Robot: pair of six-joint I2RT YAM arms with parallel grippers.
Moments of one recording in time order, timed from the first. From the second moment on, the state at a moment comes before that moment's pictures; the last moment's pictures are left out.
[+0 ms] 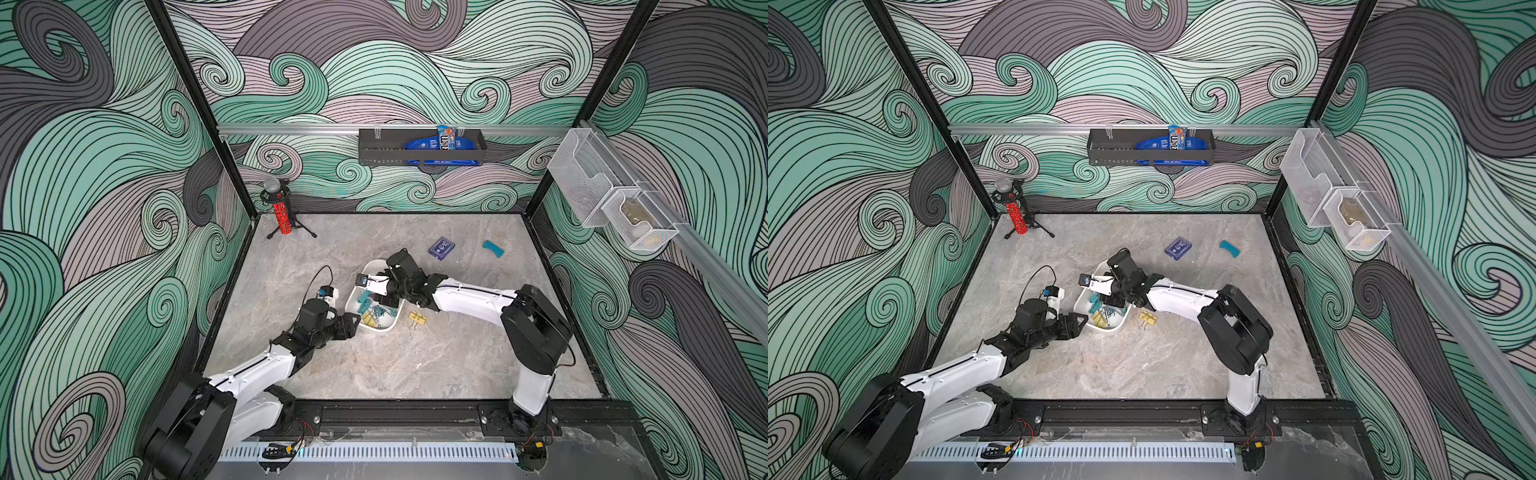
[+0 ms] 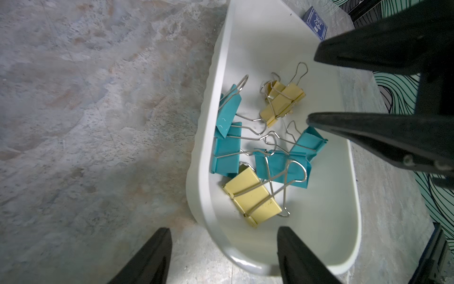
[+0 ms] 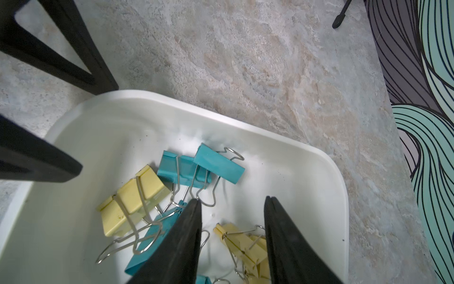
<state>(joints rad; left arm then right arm) -0.45 1.10 0.28 0.15 0.17 -0.51 0.79 1.86 1.22 -0.12 -0.17 -0.67</state>
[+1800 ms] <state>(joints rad) -0.45 1.11 0.30 0.15 0.18 -0.51 0.80 2.06 1.36 -0.12 -0.19 -0.82</state>
